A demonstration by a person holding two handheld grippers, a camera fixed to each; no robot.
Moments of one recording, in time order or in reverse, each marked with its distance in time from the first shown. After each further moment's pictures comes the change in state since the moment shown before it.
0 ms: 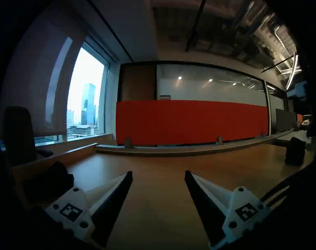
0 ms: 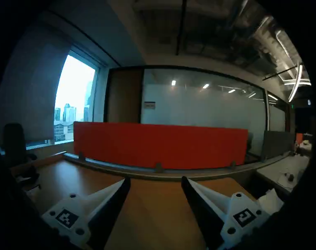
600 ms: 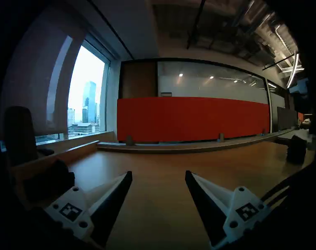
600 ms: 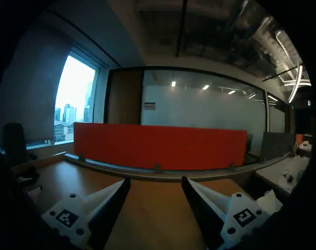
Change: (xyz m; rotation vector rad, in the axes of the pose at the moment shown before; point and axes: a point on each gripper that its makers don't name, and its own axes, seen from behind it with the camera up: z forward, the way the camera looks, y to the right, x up) left arm -0.006 -0.001 0.002 0.007 -0.022 0.004; right arm 0.005 0.004 -0.006 0.001 0.009 -0.004
